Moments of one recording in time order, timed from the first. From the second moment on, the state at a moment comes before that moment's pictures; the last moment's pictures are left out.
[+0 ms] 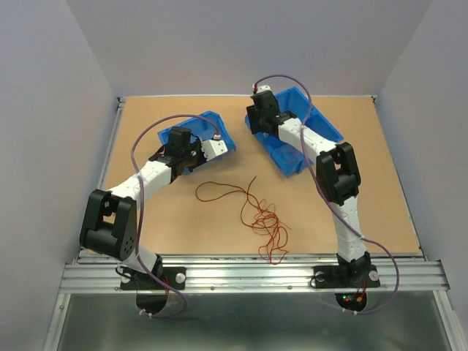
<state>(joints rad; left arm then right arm) -0.33 1.49 0.94 -0.12 0.24 0.86 0.50 2.20 1.88 -0.36 0.35 0.12</state>
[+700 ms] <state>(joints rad) -0.33 1.44 1.05 -0.20 0.27 0.80 0.50 2.30 2.09 -0.53 0.23 0.05</state>
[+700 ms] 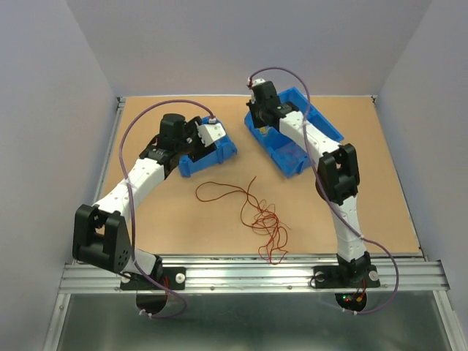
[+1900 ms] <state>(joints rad) 0.03 0.96 0.72 0.14 0.43 0.37 0.73 2.24 2.33 -0.44 -0.15 0.34</state>
